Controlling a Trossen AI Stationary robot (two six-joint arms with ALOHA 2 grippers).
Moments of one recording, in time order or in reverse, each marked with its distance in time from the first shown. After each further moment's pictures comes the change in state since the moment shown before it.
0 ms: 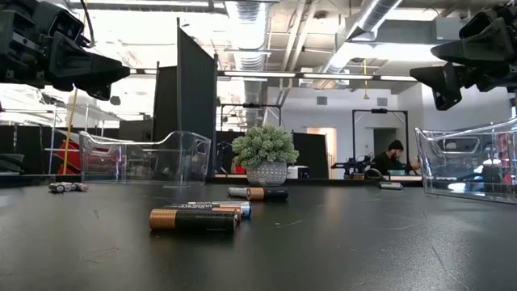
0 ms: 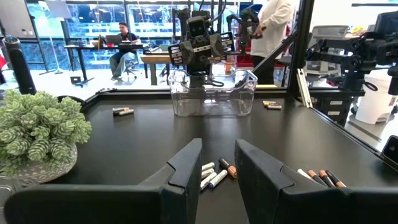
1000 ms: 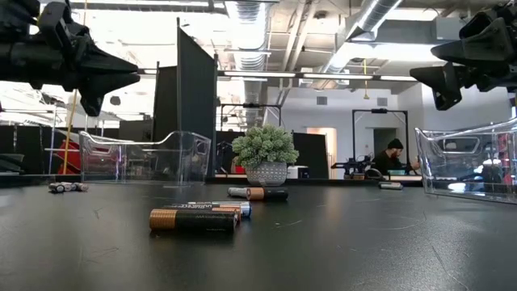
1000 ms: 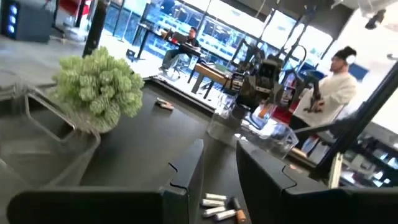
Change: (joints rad) left arm 0.000 0.000 0.000 0.072 -0.287 -0.452; right arm 0.000 0.000 0.000 0.000 0.000 0.000
